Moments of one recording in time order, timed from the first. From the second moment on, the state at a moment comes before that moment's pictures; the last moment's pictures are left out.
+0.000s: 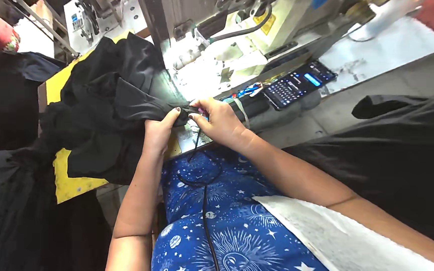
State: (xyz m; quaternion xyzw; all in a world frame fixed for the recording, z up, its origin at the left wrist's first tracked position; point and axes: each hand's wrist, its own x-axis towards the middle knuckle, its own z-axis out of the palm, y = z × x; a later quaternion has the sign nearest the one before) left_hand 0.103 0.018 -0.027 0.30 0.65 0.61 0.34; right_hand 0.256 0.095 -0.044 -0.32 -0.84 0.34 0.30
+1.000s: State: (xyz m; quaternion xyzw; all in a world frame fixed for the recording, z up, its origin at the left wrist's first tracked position) left_hand 0.106 0.017 -0.023 0.30 0.68 0.59 0.32; right_hand 0.248 0.104 -0.062 -0.26 -0.78 0.41 0.38
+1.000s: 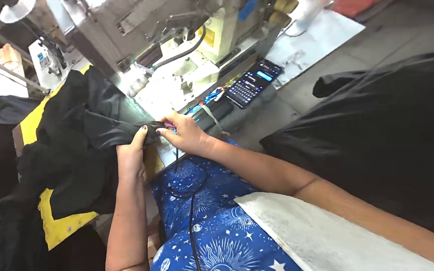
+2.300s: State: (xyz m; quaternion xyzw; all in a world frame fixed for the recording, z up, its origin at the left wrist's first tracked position) left_hand 0.112 0.007 -0.034 0.30 0.65 0.61 0.34; right_hand 0.242 0.099 -0.050 -0.30 -0.63 0.61 0.36
